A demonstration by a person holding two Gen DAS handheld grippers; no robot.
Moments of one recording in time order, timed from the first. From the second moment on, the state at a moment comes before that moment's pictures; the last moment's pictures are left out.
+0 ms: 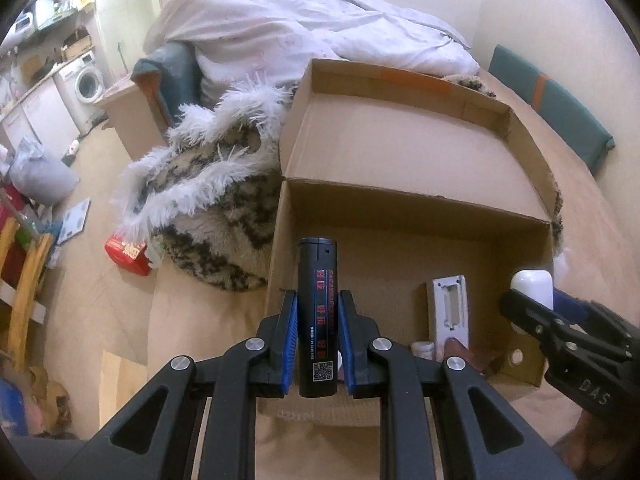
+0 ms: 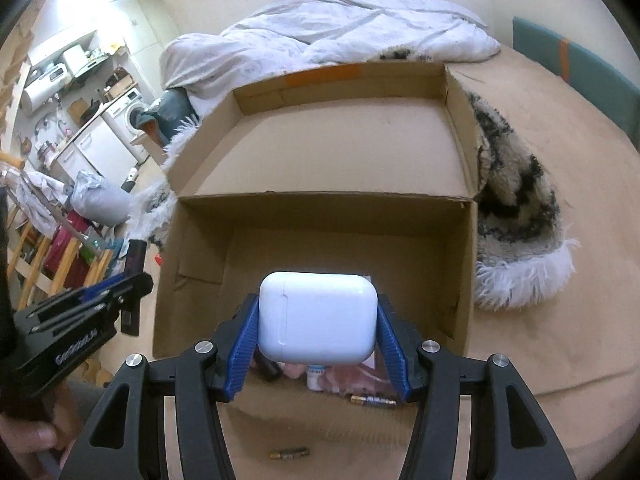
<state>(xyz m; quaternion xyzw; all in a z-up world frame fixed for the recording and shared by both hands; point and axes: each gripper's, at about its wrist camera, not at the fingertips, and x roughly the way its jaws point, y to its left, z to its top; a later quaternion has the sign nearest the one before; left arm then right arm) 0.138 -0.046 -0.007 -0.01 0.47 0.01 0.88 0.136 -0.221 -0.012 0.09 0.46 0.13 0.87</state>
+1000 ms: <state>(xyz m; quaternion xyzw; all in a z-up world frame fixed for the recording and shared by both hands) 0.156 -0.059 -0.077 0.03 0.51 -0.01 0.86 0.163 -0.199 -0.087 0.06 0.54 0.13 0.83</state>
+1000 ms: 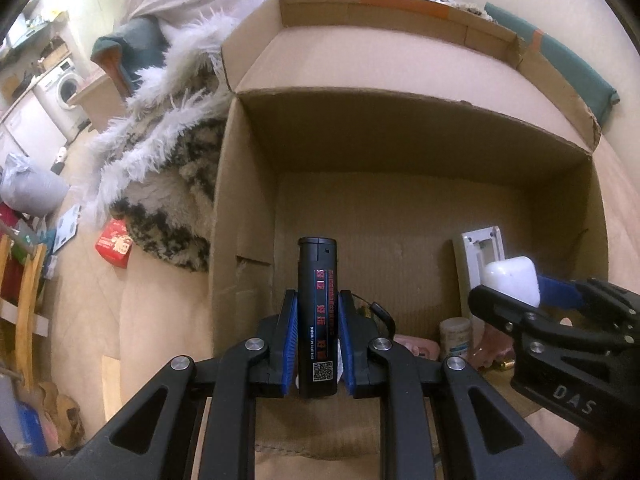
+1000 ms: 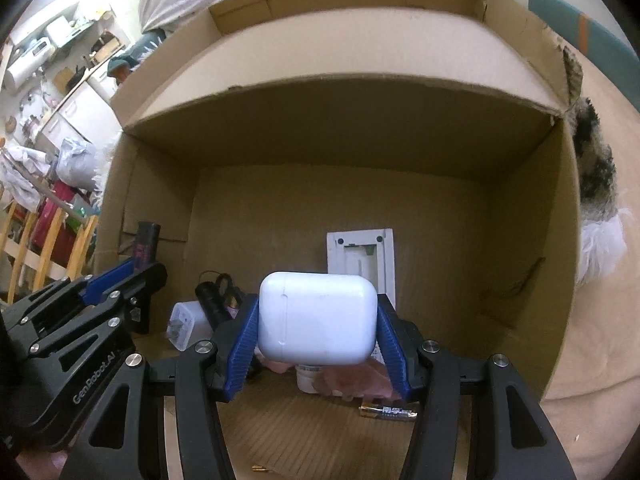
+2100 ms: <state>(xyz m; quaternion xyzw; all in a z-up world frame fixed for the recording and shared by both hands) 0.157 -0.057 -0.090 0.03 0.53 0.01 0.85 0.172 -0.208 -0.087 0.13 0.53 0.13 0.83</state>
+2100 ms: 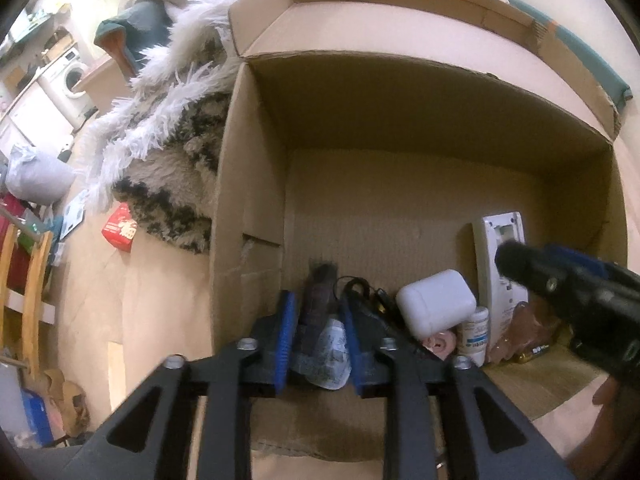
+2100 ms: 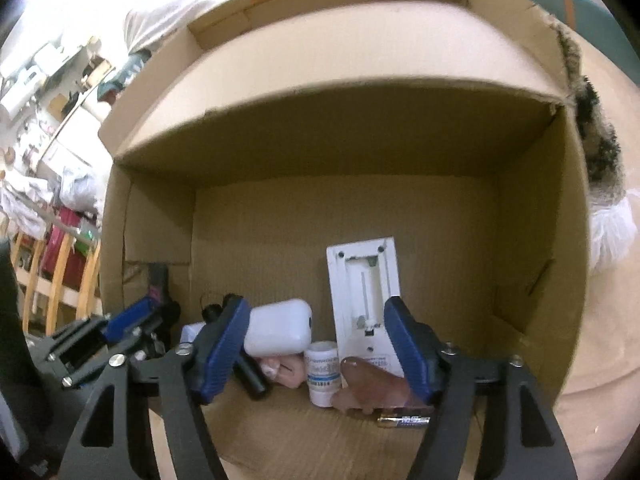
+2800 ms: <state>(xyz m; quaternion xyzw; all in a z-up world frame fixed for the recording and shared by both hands) 0.133 -0.055 -0.043 0.00 0.49 -0.01 0.87 0.162 -0.225 -0.067 0.16 0.50 0.13 0.84</state>
